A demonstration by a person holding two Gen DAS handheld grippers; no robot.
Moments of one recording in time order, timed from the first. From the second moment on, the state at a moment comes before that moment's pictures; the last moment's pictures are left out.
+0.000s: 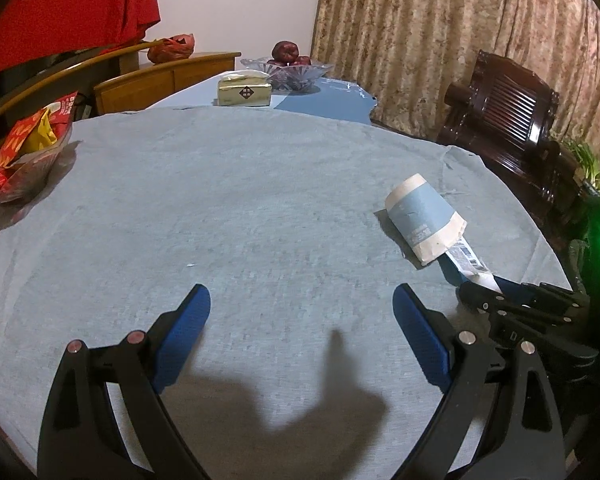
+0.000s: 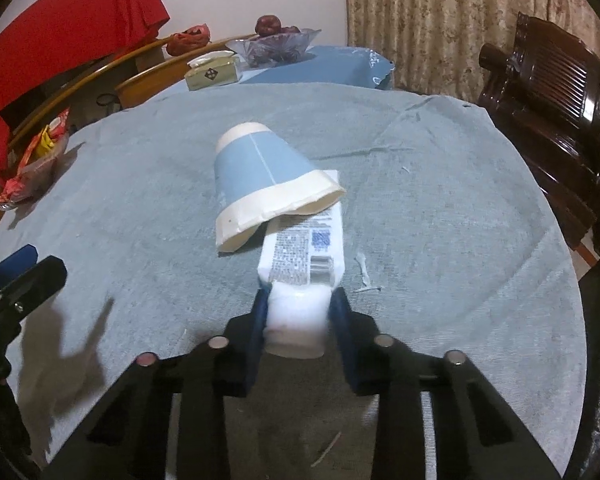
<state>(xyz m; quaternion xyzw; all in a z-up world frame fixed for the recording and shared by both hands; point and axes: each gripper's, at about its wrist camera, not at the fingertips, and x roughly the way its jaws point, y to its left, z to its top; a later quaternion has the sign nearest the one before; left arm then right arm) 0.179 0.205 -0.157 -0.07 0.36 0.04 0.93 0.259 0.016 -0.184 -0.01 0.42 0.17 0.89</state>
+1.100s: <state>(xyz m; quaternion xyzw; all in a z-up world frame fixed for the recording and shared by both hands) 0.280 0.133 -0.168 -0.07 0.38 -0.03 0.92 0.313 -0.066 -0.172 0.01 0.40 0.11 0.91</state>
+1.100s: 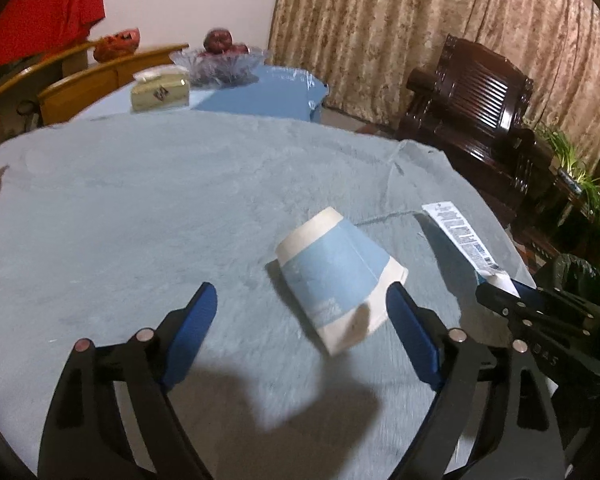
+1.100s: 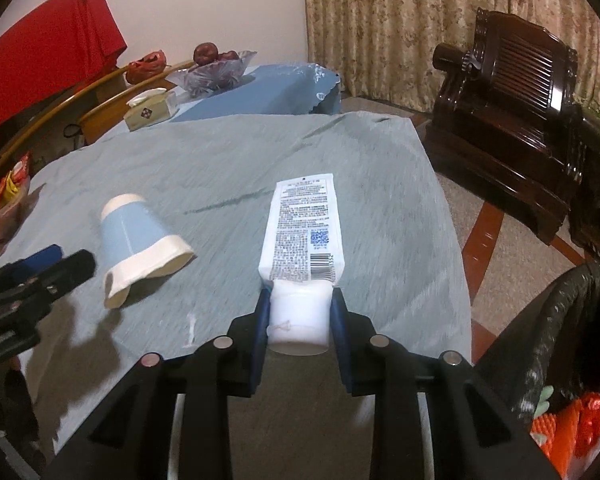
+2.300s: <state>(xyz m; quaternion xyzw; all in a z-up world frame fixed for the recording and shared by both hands) 0.263 0.110 -0.145 -0.07 0.36 -0.02 0.93 0.290 -0.074 -0.148 0.02 0.38 0.14 0.91</state>
